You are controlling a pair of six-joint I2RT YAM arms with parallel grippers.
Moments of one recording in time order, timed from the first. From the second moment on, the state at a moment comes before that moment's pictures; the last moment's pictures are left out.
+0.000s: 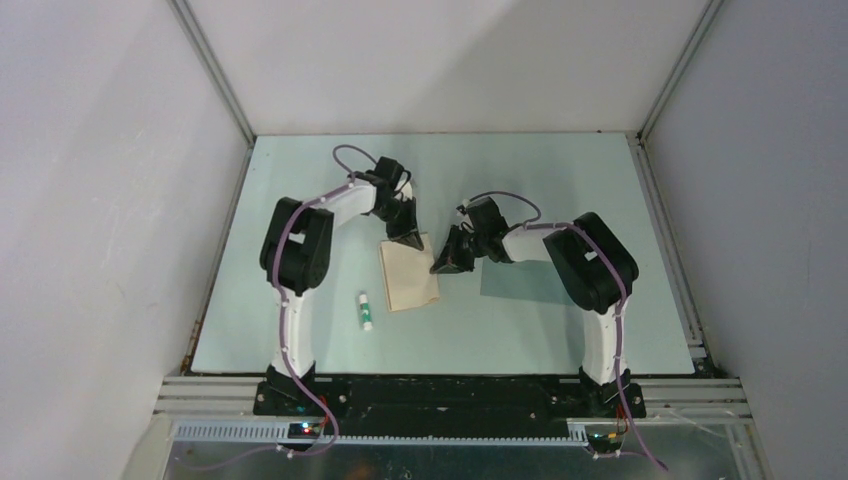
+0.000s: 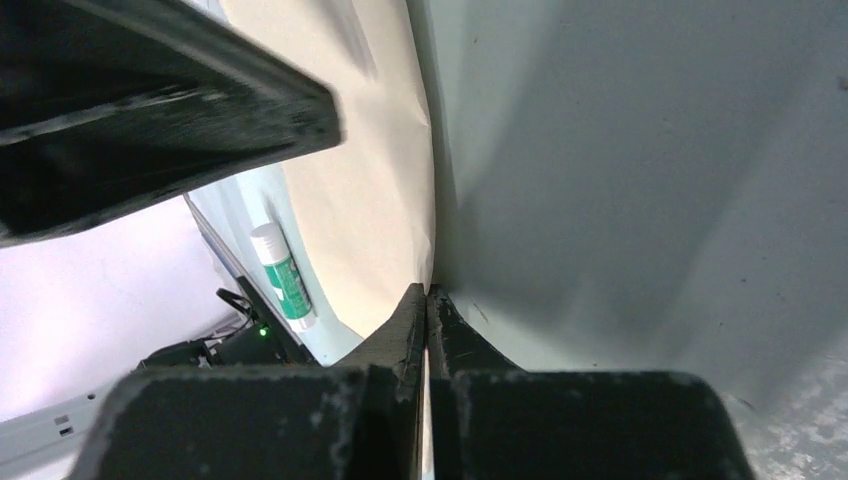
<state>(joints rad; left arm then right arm) -0.38 2.14 1.54 -0.65 0.47 -0.47 0.56 2.02 1.07 0.09 -0.58 0.88</state>
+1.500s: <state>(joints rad) -0.33 1.30 0.88 0.00 0.89 -0.69 0.42 1.27 0.68 0.47 -0.74 0.98</state>
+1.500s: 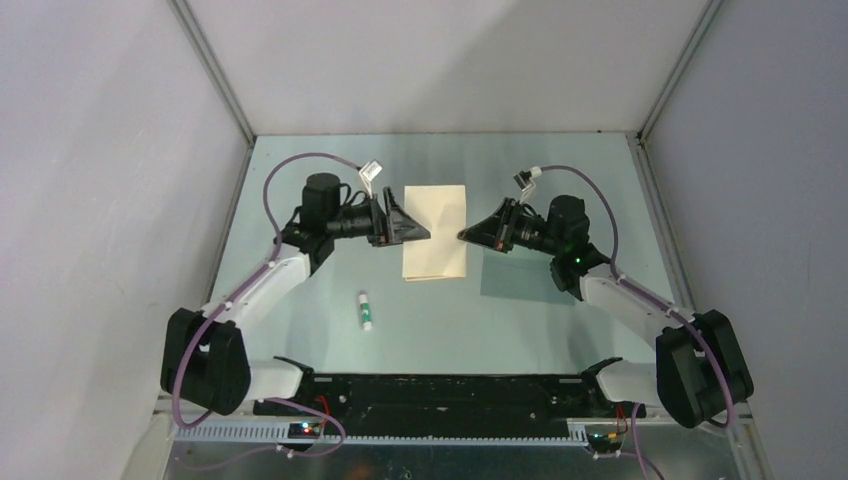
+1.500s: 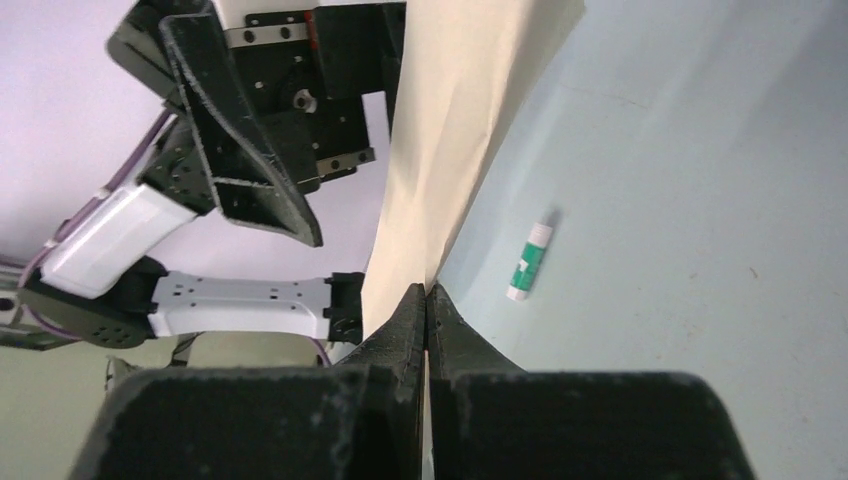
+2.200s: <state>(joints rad) -0.25 1.30 0.88 0.03 0.99 -0.72 0.37 1.23 0.62 0.72 -0.82 1.14</state>
